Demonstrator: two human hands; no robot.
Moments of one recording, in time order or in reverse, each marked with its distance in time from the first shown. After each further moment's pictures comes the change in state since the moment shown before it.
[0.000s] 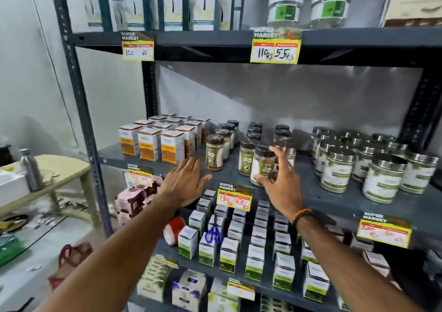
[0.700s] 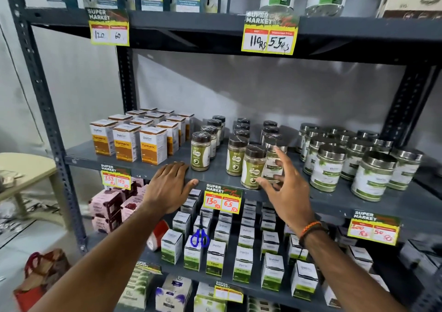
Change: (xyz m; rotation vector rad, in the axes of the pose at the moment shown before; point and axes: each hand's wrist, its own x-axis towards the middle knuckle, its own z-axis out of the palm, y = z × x) left_hand 0.015 -0.024 0.052 0.043 -0.001 0.010; right_hand -0.014 0.021 -0.021 -0.099 0.071 -0.021
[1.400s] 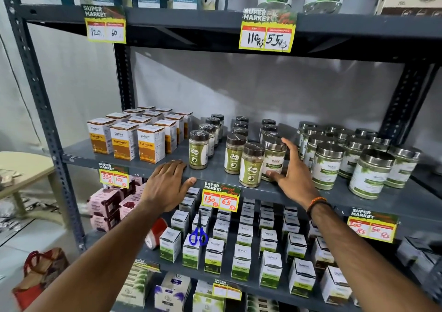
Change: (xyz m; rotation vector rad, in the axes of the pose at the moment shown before) left_hand 0.000 -0.001 0.002 -0.001 -0.003 -0.012; right_hand 0.044 0.032 -0.011 0.037 -0.217 0.140
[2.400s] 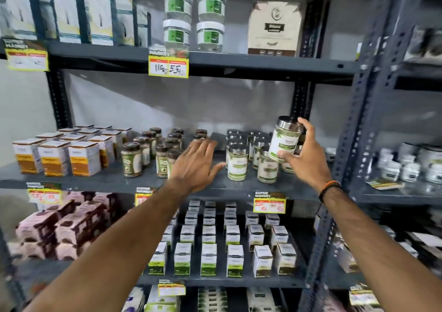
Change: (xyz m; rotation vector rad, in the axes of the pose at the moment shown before) left_hand 0.038 0.270 -0.099 -0.071 0.194 0.376; right_hand -0.082 0.023 -0.247 -0.051 0.343 0.046
